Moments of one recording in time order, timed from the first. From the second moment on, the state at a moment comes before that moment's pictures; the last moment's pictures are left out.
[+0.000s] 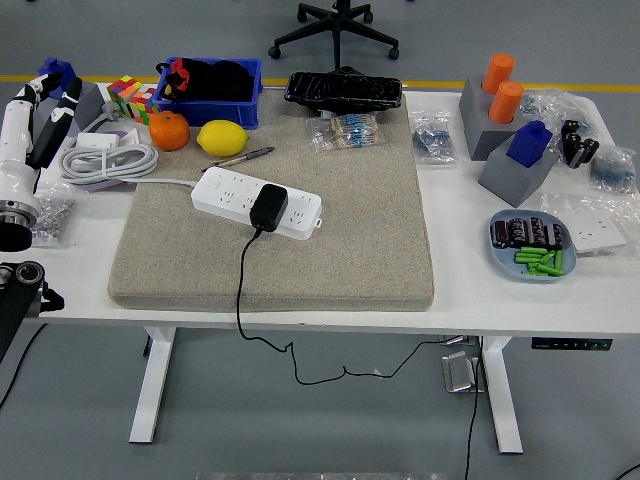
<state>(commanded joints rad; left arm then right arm) -0.30 0.25 -1.43 -1.29 1.58 0.35 0.04 -0.07 -0.33 1.34 0.33 -1.18 0.01 -0.10</state>
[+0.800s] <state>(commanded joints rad) -0.30 0.25 -1.43 -1.29 1.58 0.35 0.03 -0.07 -0.33 1.34 0.33 -1.18 0.00 -0.10</state>
